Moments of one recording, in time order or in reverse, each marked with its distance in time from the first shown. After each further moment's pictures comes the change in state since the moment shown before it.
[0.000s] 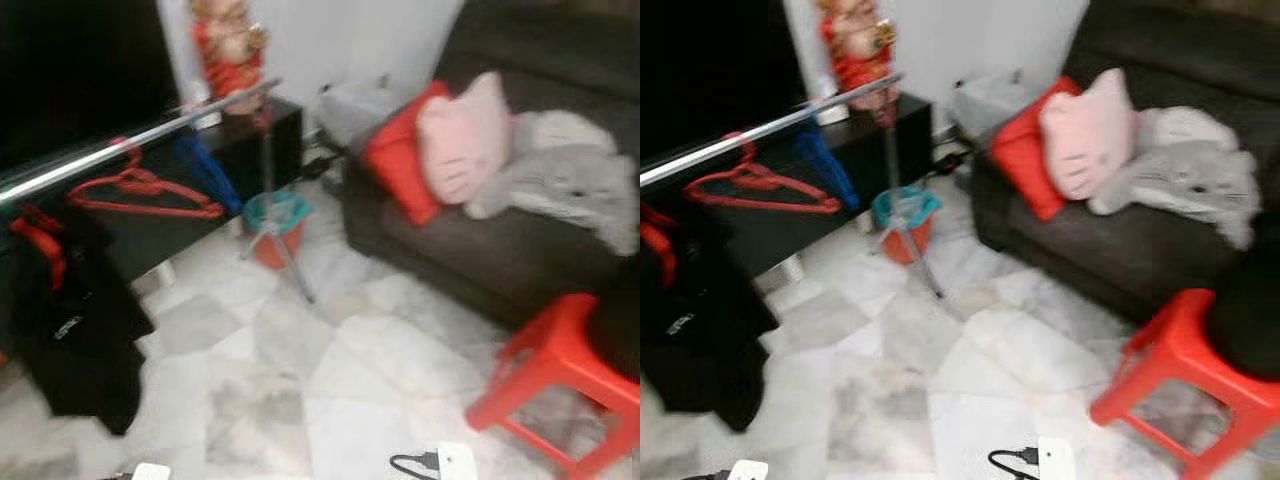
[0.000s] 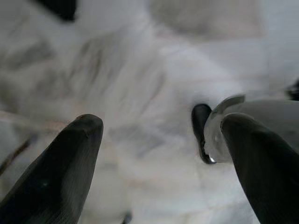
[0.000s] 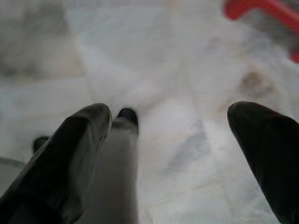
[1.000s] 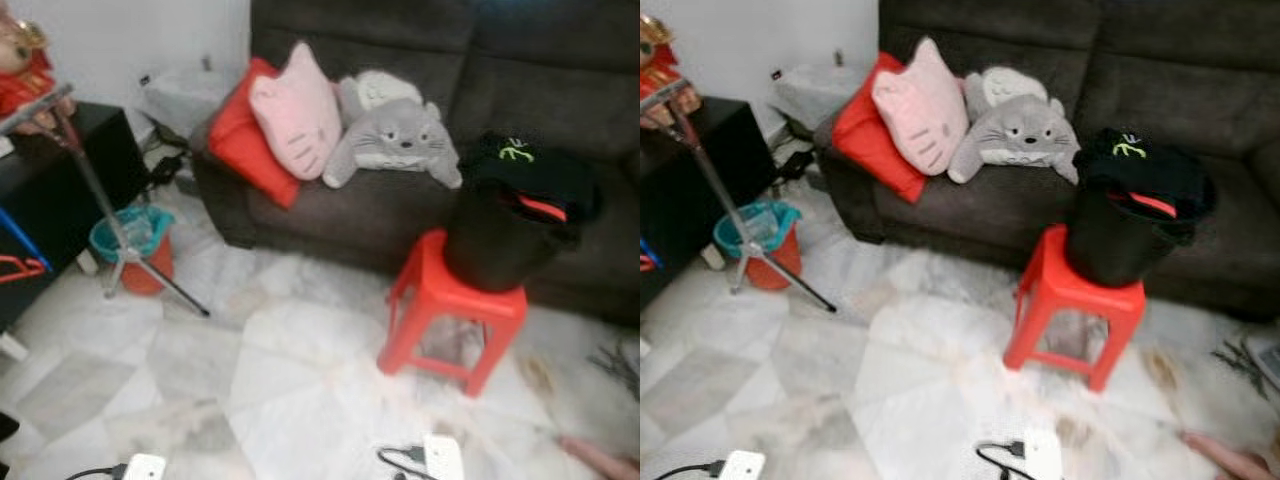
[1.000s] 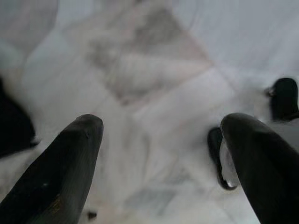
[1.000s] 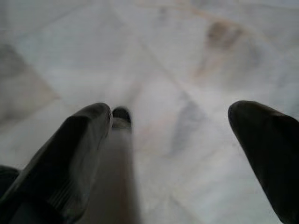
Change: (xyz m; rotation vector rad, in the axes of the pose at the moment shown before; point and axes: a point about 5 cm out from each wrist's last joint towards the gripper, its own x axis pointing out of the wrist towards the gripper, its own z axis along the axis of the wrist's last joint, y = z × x) left arm 0.001 0.005 0.007 0.022 -0.023 0.008; right arm 0.000 0.013 0.004 0.022 -0.025 0.029
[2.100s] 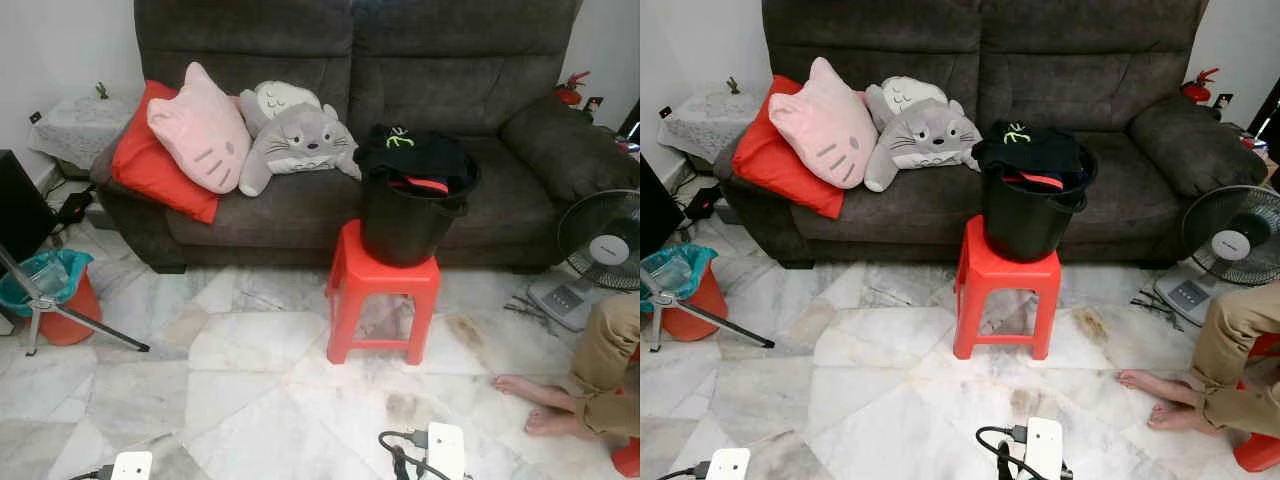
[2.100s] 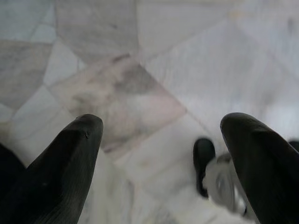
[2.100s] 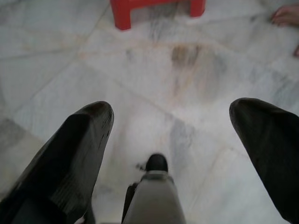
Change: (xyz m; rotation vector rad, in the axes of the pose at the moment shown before) left arm -0.004 0.008 0.006 -0.189 -0.153 0.061; right arm -0.003 0.005 0.016 0.055 -0.201 0.009
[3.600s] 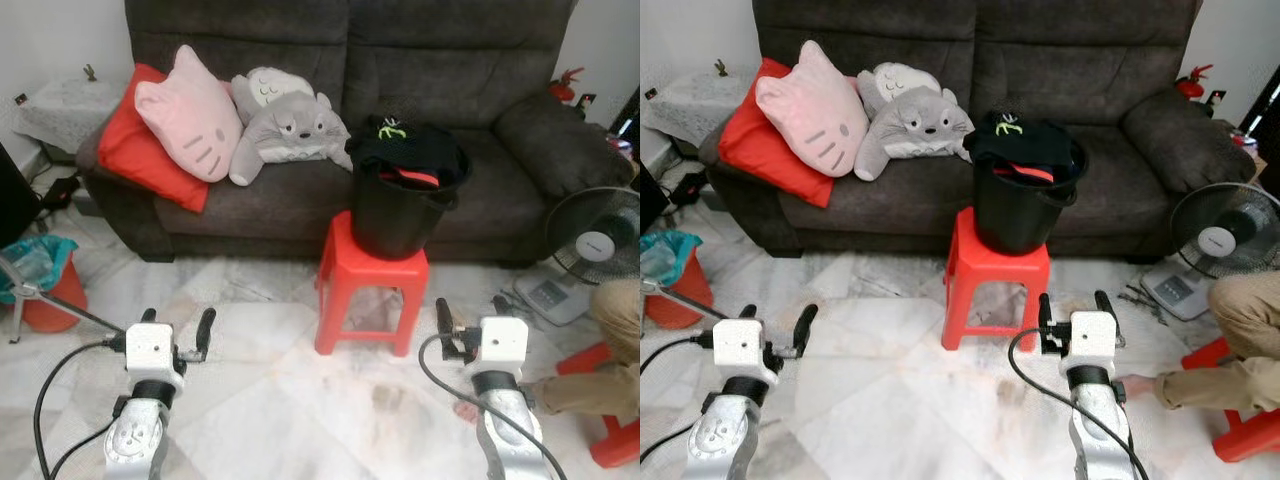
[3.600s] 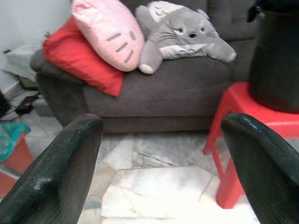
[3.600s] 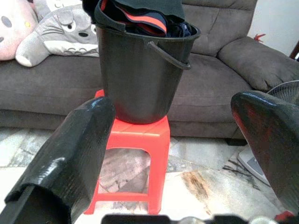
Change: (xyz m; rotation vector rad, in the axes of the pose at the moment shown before) left arm -0.047 -0.041 0.169 -0.001 -0.888 -0.103; right arm -0.026 -0.034 0.166 -0.179 -0.831 -0.004
